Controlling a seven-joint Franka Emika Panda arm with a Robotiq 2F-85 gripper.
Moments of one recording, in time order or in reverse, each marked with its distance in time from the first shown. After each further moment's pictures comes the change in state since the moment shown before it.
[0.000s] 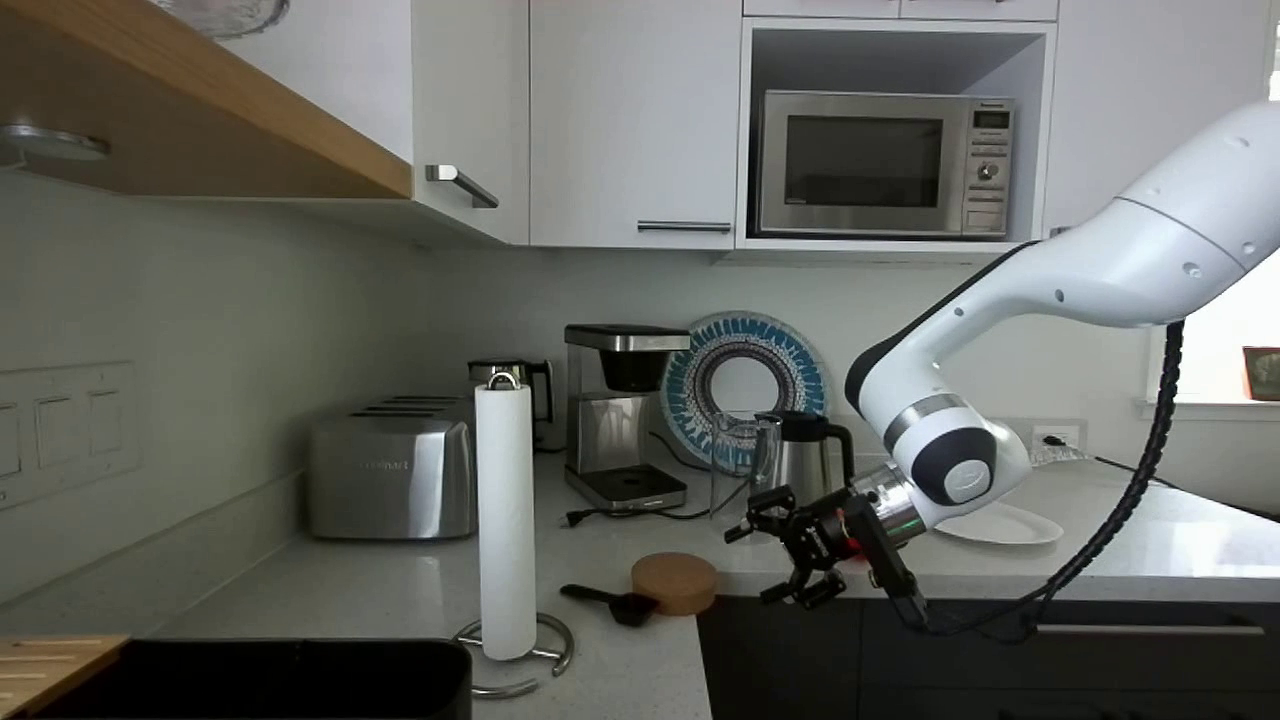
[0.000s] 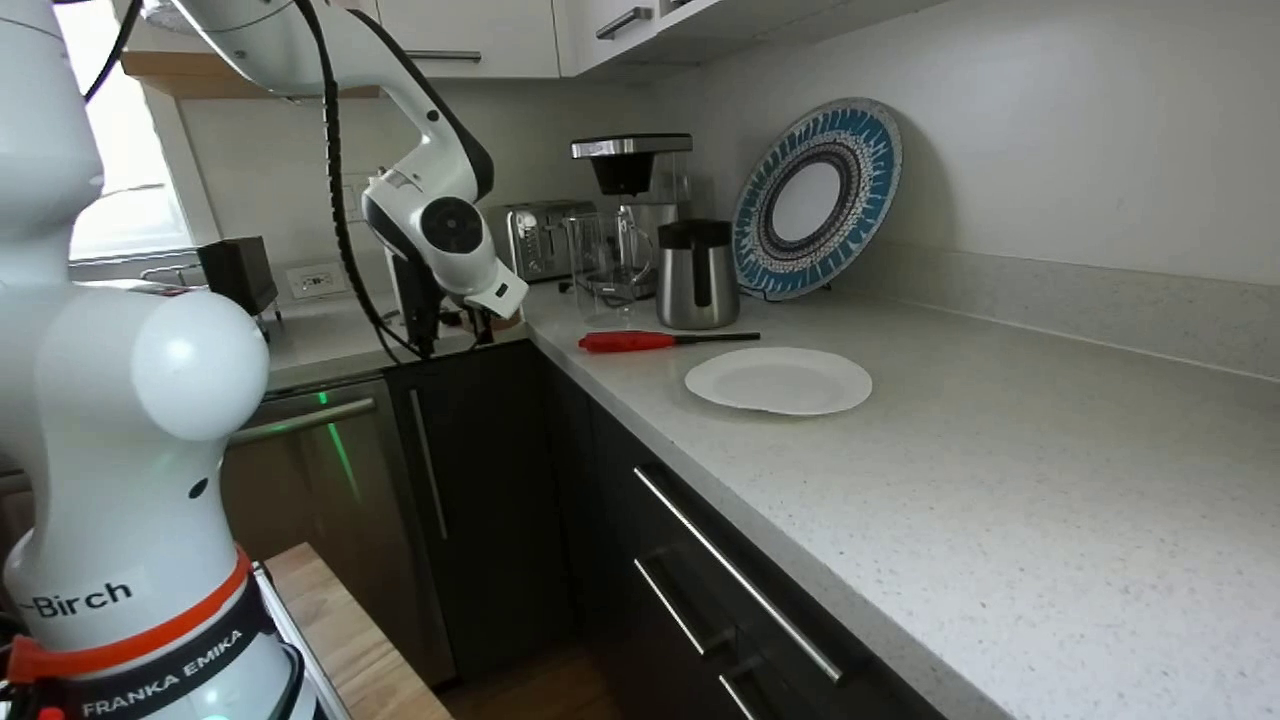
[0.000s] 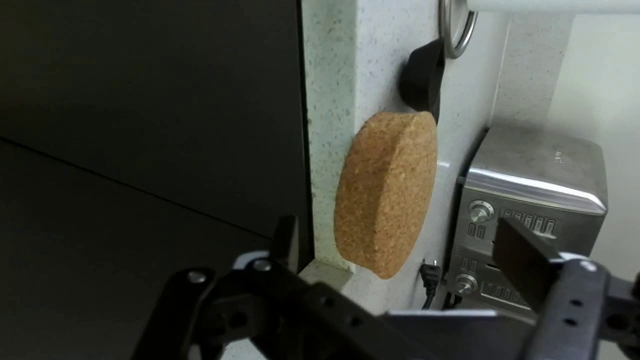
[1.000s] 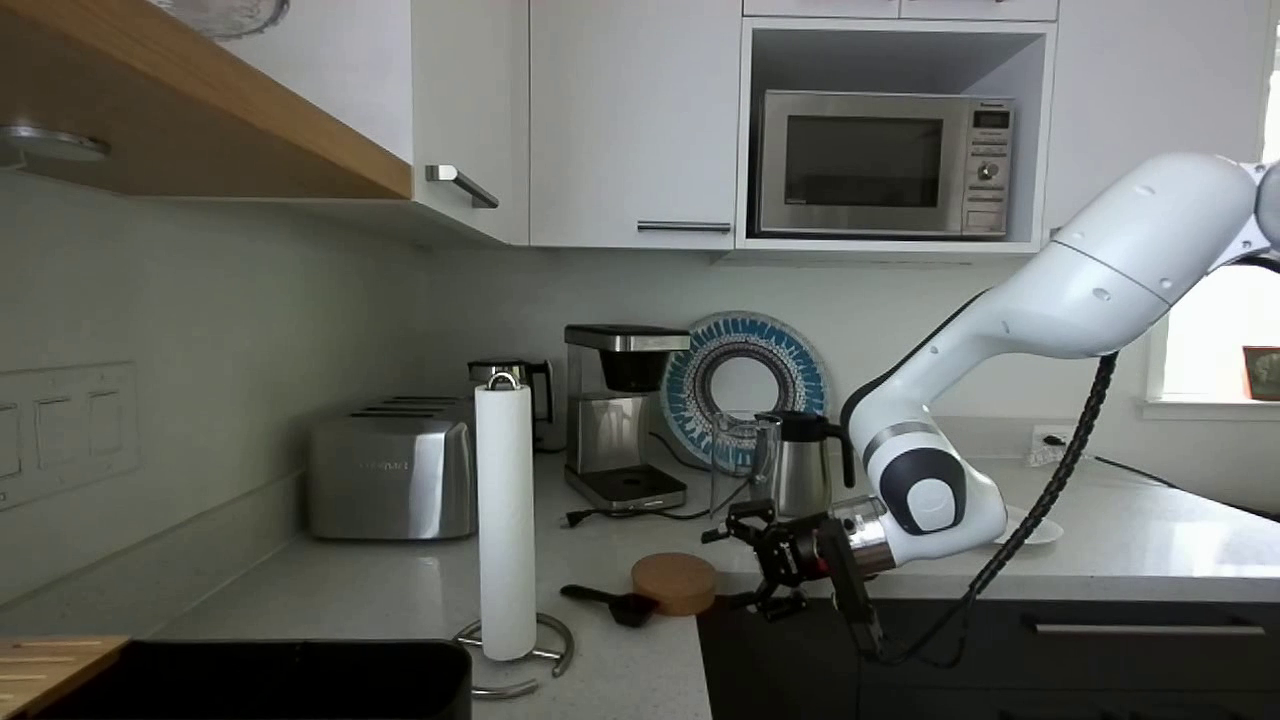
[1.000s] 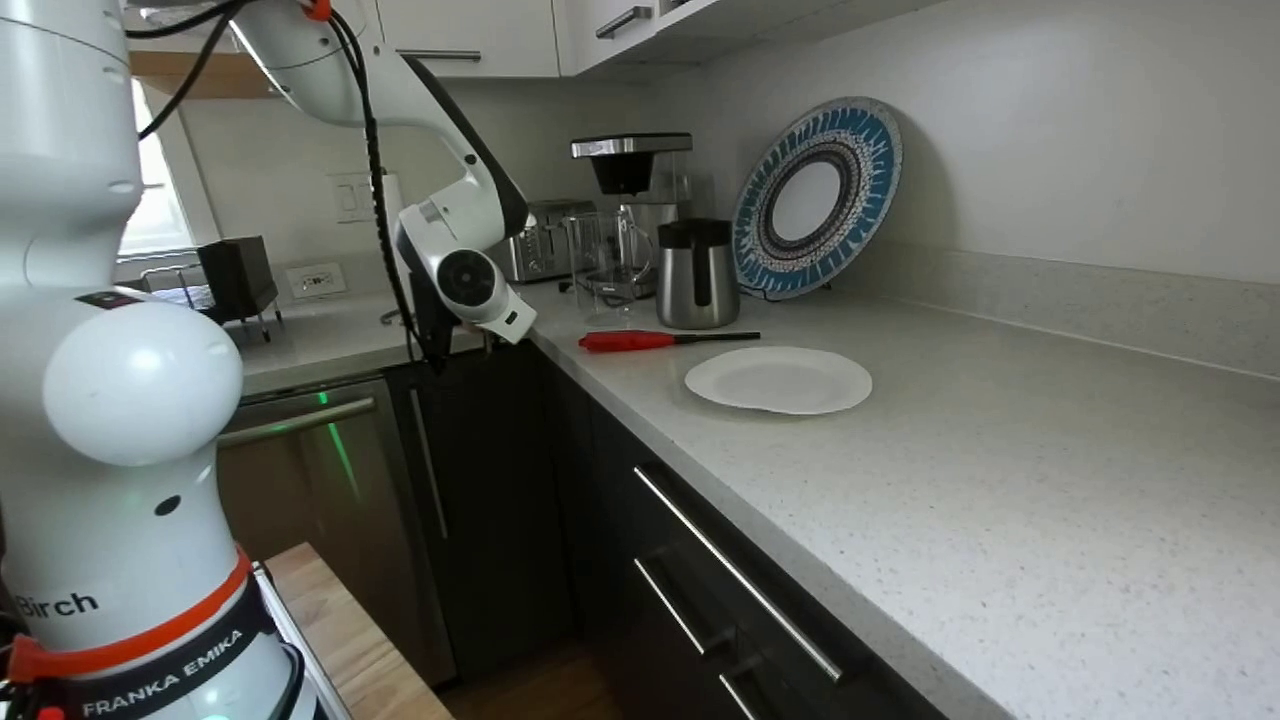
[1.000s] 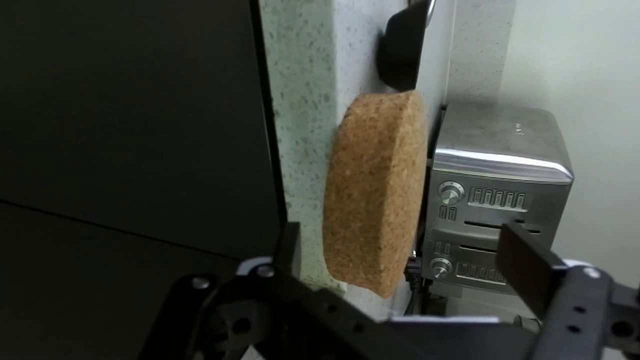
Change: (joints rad) arm -0.273 0.140 0.235 0.069 0.243 -0.178 -0.216
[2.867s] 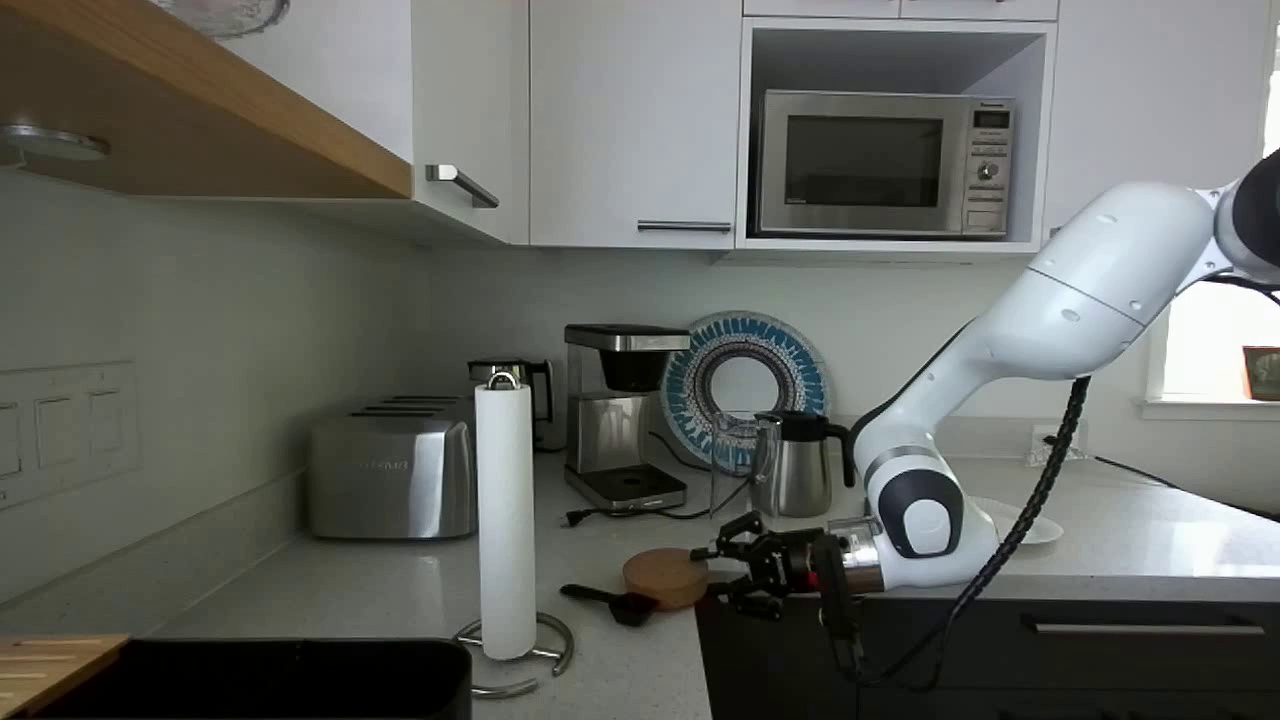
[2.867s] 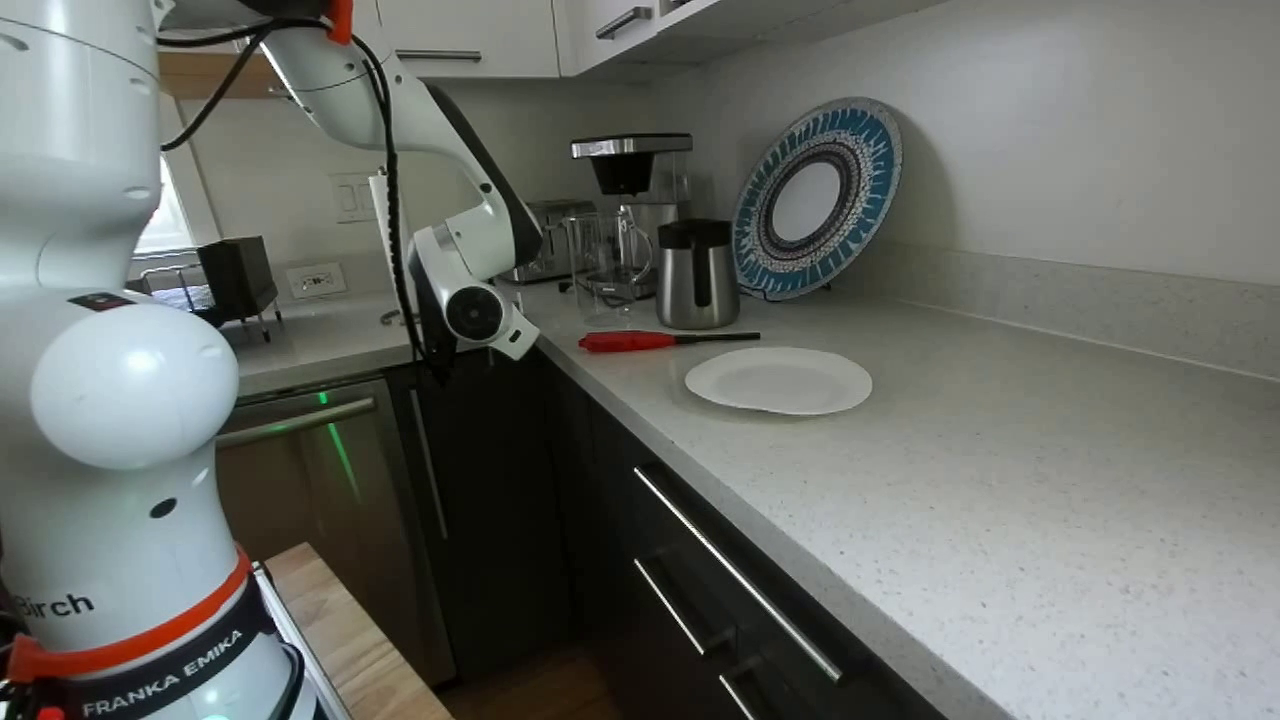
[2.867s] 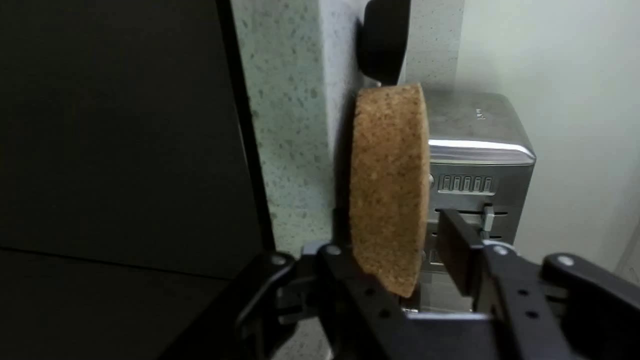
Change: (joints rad) arm -0.035 0.071 0.009 0.000 0.086 -0.176 -0.073
